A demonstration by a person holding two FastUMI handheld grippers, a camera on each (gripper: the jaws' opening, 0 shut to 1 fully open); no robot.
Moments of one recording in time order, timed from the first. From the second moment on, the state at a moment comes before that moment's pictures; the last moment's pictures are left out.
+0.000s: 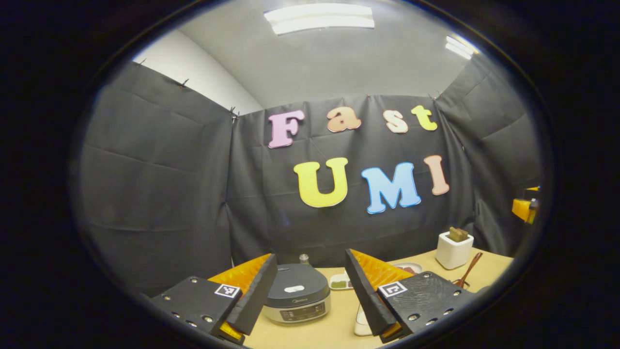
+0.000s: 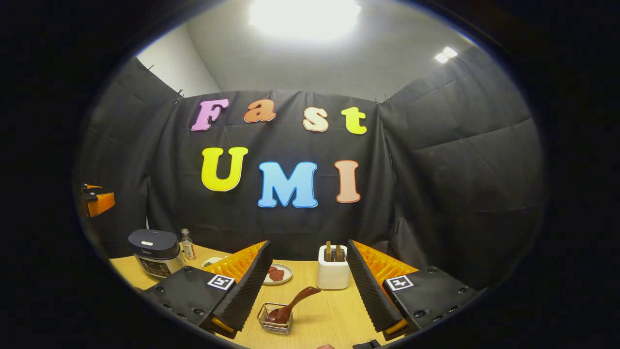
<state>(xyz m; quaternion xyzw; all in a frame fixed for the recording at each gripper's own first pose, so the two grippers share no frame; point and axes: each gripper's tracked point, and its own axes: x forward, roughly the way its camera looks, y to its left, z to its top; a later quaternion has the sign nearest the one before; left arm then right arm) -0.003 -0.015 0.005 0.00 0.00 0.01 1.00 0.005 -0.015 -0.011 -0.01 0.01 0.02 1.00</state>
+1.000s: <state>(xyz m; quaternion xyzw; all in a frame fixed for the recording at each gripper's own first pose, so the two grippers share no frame) 0.088 0.034 -0.010 0.00 0.02 0.03 1.00 0.030 -0.004 -0.022 0.00 0.01 0.02 1.00</state>
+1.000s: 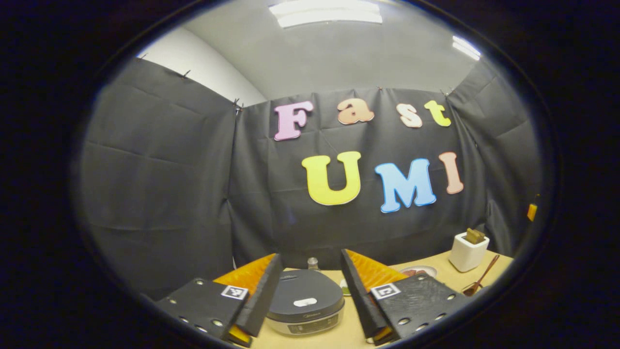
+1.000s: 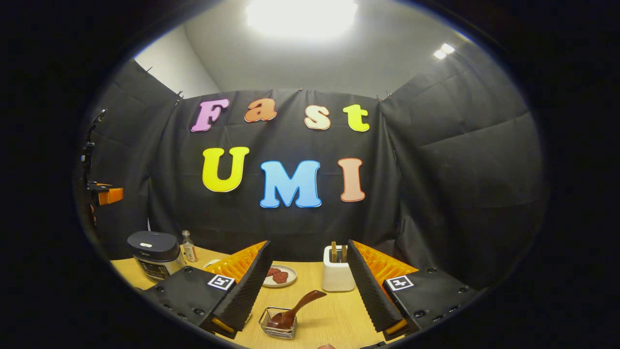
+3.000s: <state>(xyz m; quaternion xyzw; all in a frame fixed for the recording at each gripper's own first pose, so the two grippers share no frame) 0.193 0.026 -0.250 -0.06 0.21 -0.06 0.97 0.045 0.037 -0.025 -0.04 0.04 -0.06 1.00</state>
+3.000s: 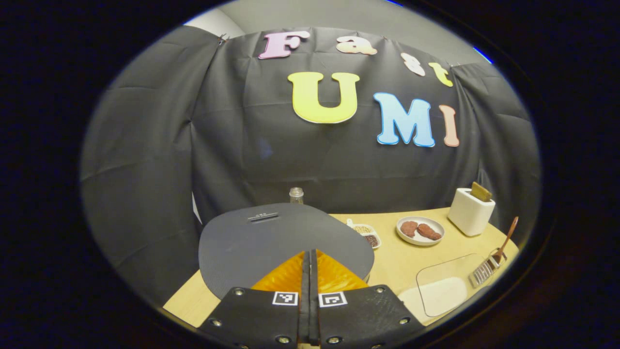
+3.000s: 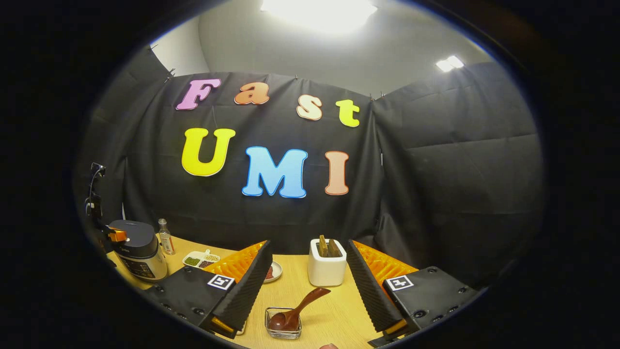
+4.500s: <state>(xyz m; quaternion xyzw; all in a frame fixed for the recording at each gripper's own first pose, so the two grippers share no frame) 0.158 0.052 -0.053 -0.05 0.04 0.03 1.00 0.066 0.012 -0.045 0.01 0.06 0.00 1.00</state>
